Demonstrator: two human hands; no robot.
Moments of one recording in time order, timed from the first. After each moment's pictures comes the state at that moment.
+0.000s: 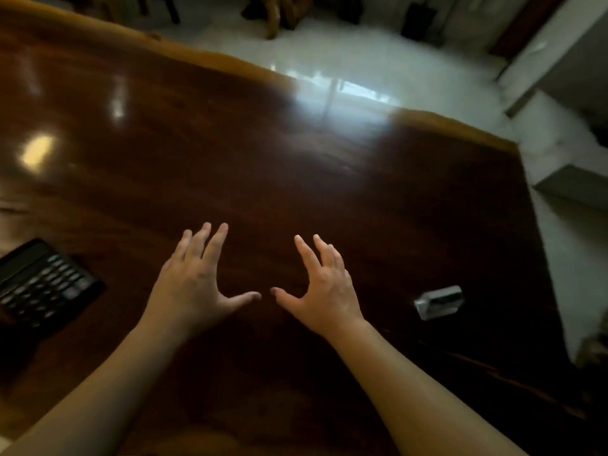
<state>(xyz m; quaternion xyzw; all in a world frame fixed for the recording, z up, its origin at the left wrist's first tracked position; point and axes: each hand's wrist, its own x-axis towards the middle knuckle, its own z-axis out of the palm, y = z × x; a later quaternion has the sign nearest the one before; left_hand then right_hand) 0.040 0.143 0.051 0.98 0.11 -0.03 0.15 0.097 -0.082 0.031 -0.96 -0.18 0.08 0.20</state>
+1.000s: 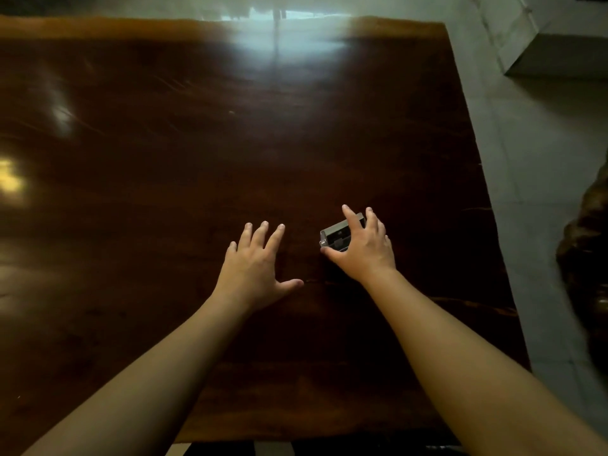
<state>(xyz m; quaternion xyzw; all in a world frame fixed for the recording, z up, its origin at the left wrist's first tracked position) 0.102 -0.177 -0.013 0.98 -0.08 -0.15 0.06 0.142 -0.402 -0.052 -0.98 0.07 0.13 0.16</state>
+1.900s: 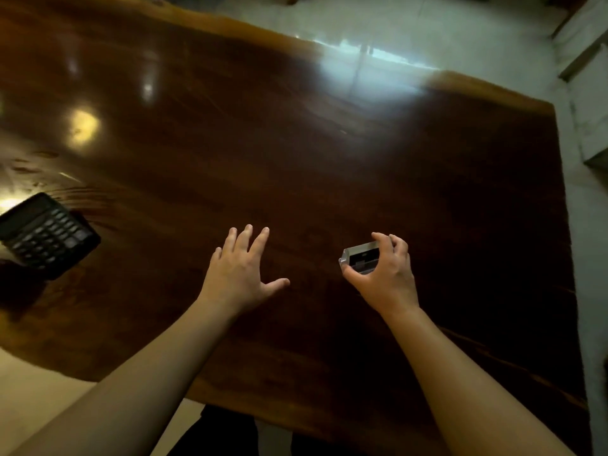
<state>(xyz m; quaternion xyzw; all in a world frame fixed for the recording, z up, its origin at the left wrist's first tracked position) 0.037 0.000 0.008 0.98 0.09 -0.10 0.11 0.110 -0.267 -0.009 -0.96 -0.02 0.06 0.26</state>
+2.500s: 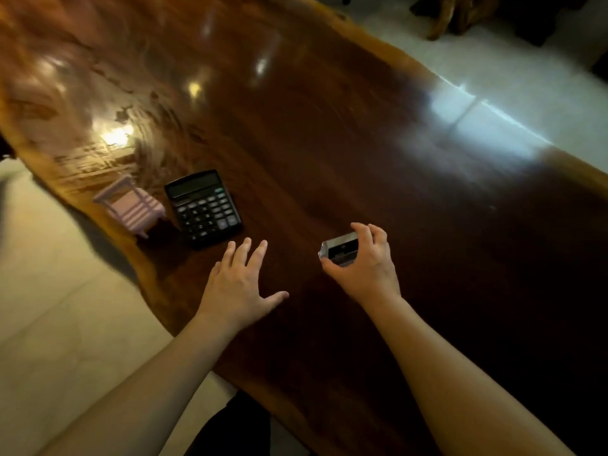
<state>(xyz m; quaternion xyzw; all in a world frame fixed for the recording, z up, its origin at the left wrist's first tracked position) -0.059 0.221 -0.013 0.93 0.32 -0.08 0.16 0.116 0.054 0.010 -0.93 -0.25 0.13 0.25</state>
